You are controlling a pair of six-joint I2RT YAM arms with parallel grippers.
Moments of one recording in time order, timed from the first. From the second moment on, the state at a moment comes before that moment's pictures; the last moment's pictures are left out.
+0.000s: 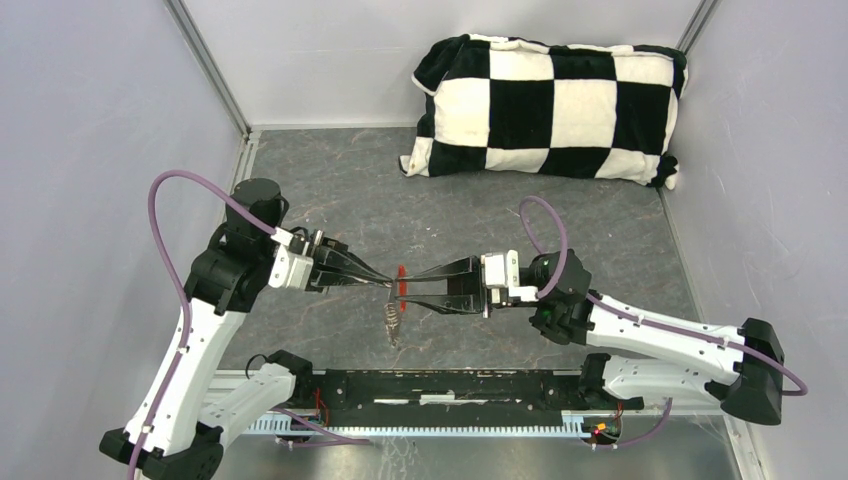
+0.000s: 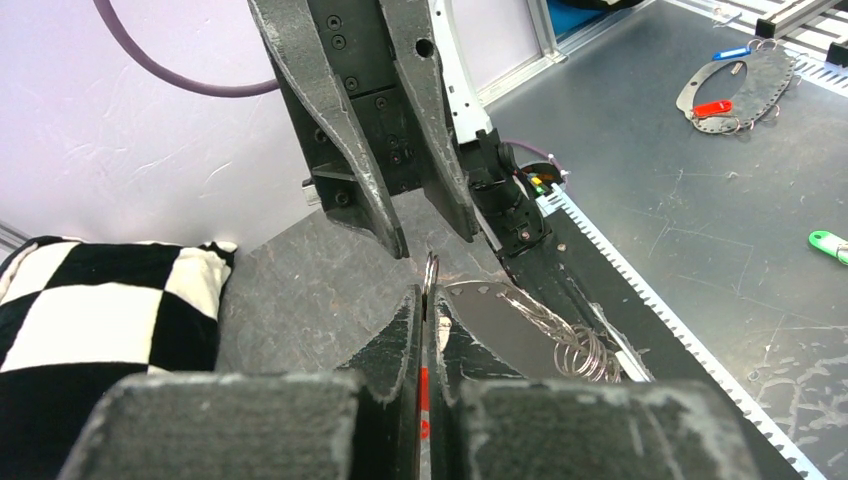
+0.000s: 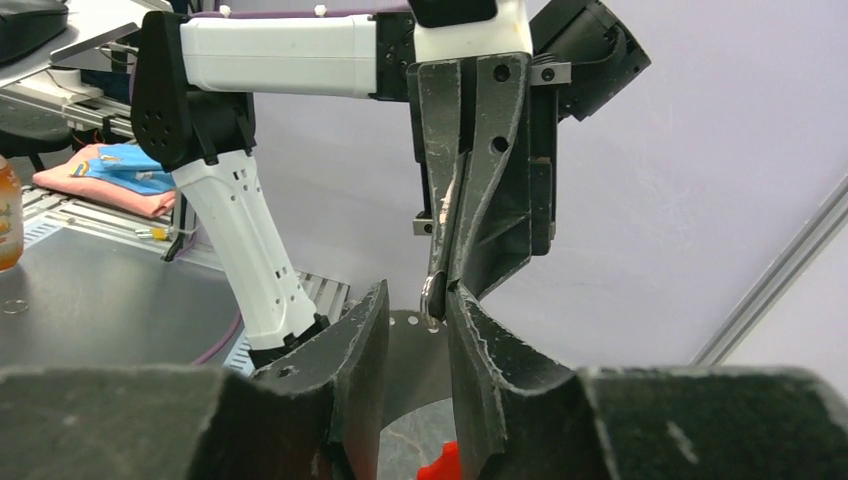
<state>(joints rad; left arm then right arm) -0.38 0.88 1.21 -0.72 1.52 0.86 1.15 1.04 0.78 0.71 -0.52 -0.13</state>
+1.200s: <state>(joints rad) -0.38 0.77 1.10 -0.71 1.25 0.89 1.18 1.10 1.07 0.02 -0.27 -0.26</state>
